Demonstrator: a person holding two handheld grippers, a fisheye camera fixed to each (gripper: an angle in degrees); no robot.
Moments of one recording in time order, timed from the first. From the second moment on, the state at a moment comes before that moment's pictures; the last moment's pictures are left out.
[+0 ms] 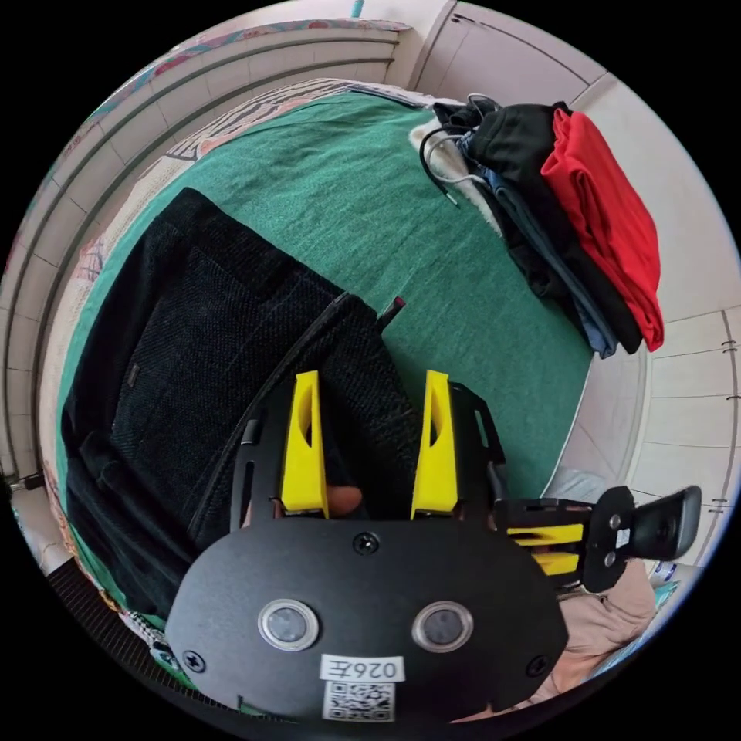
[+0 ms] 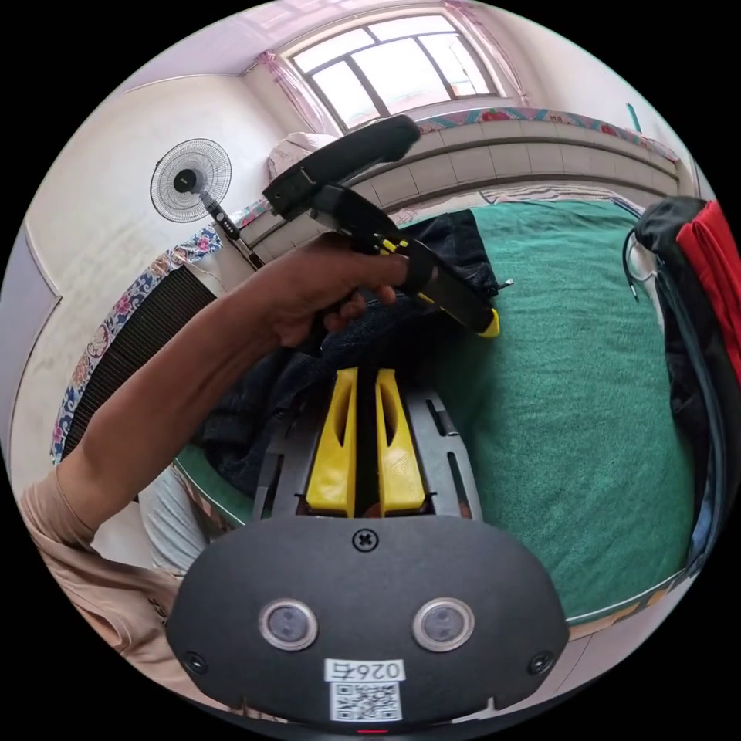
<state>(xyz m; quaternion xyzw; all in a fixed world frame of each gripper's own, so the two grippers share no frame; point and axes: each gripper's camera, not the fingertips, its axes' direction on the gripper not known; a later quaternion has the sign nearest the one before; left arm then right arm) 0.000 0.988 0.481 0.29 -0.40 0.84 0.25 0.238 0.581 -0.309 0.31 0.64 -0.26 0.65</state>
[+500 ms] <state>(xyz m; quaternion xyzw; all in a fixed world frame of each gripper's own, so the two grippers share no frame) 0.013 0.965 0.448 0.26 -0.32 0.87 0.28 0.287 0.540 -0.372 0.27 0.63 -0.17 0.71</state>
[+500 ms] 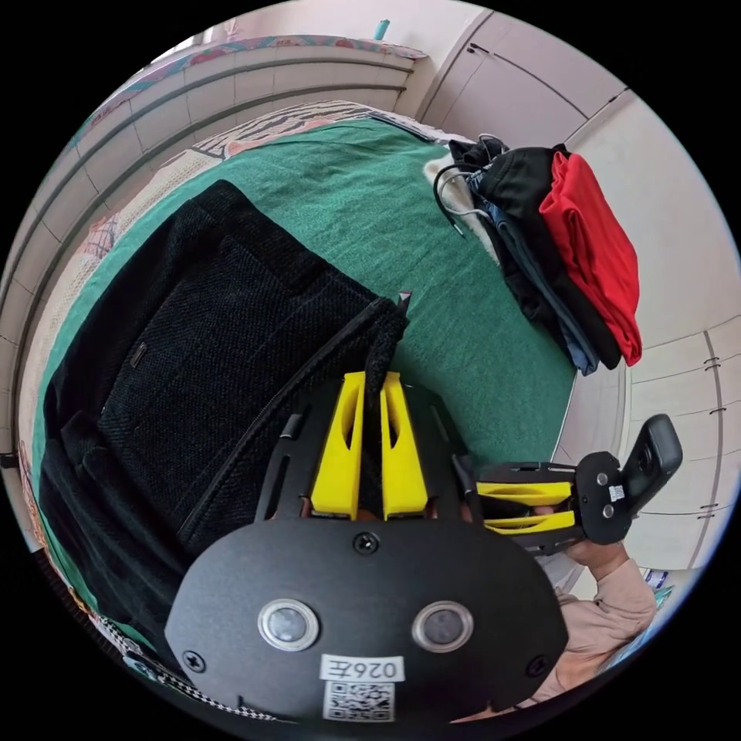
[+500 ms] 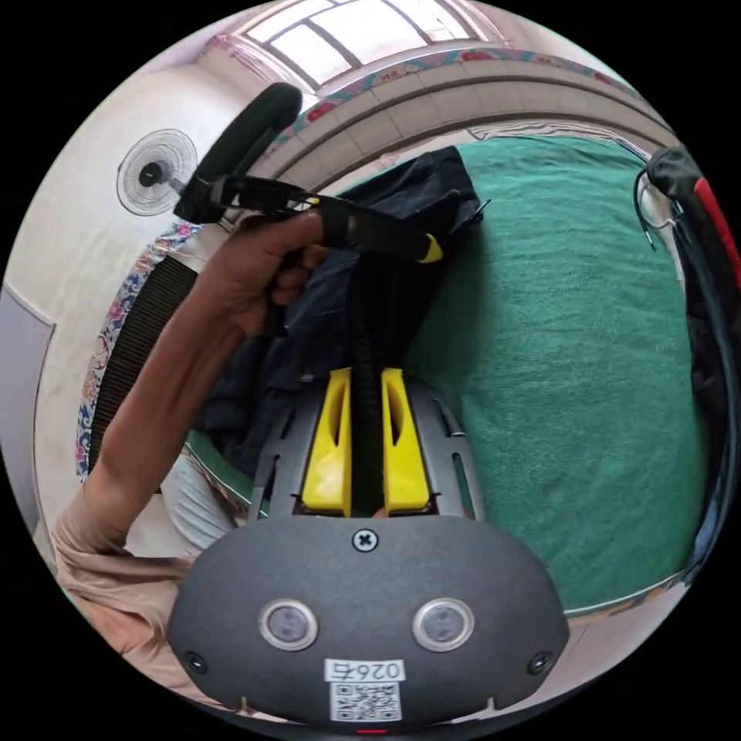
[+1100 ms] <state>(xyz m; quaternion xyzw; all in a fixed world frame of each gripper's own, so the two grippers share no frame) -0.008 0.916 0.516 0.35 -0.47 0.79 0.16 0.329 0.537 -0.373 0.27 0.68 -0.27 0.62</state>
